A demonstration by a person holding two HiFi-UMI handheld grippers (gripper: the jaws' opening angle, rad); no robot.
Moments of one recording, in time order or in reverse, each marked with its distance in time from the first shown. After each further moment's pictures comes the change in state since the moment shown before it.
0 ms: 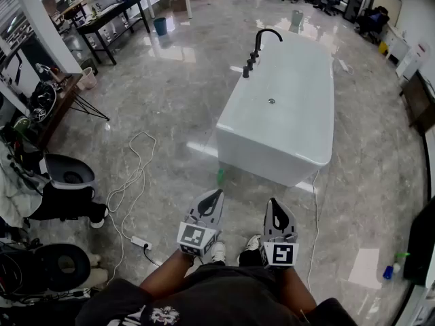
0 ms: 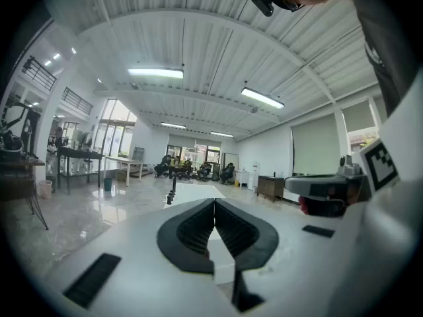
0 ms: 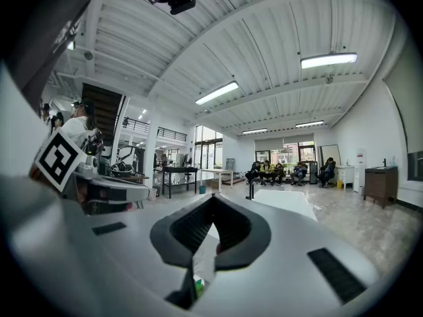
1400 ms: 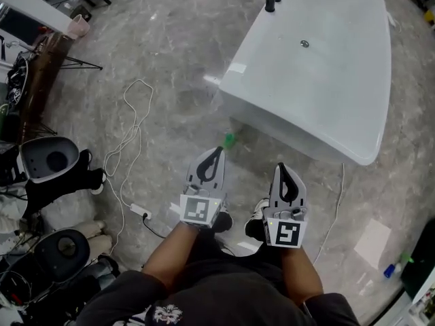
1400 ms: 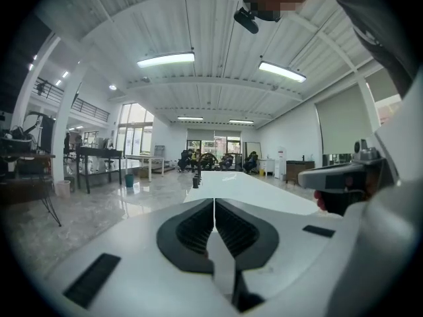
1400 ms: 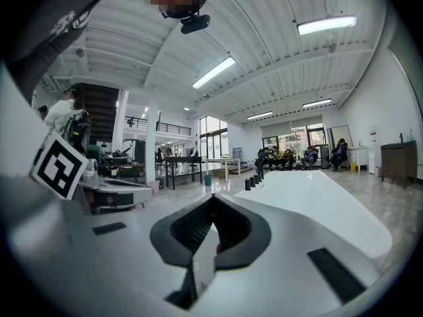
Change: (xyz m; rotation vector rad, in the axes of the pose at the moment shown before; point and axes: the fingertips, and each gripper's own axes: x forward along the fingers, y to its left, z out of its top) left arm 0.277 0.157 -0.159 0.066 0.023 0.189; right arm 0.288 -0.092 -0.197 0.030 0.011 0.099
